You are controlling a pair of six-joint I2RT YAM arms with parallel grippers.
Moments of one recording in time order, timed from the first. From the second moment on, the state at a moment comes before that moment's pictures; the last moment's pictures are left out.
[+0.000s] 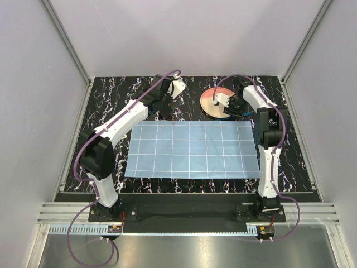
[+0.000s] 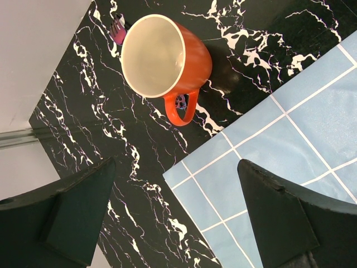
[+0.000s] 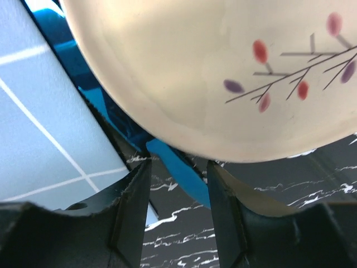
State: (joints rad) left arm -0.52 1.81 1.60 -0.55 -0.25 0.46; right arm 0.11 2.34 1.95 -0.93 -0.09 -1.23
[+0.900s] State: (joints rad) left arm -0.52 1.76 1.59 -0.55 -0.26 0.48; right arm 0.11 2.34 1.94 -0.90 -0.06 -1.21
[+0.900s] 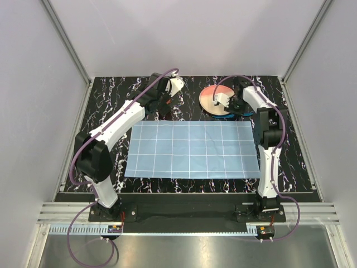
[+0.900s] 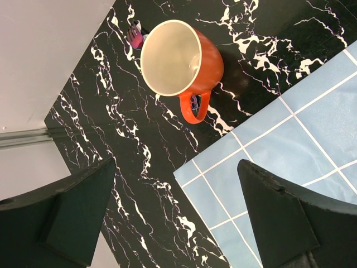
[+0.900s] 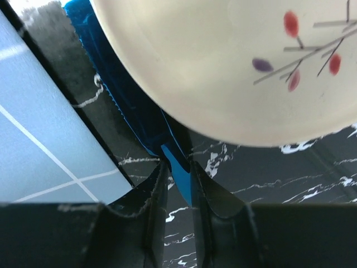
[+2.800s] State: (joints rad) left arm -0.52 1.76 1.59 -0.54 -0.25 0.51; right arm -0.10 2.37 2.00 -1.09 0.08 -0.49
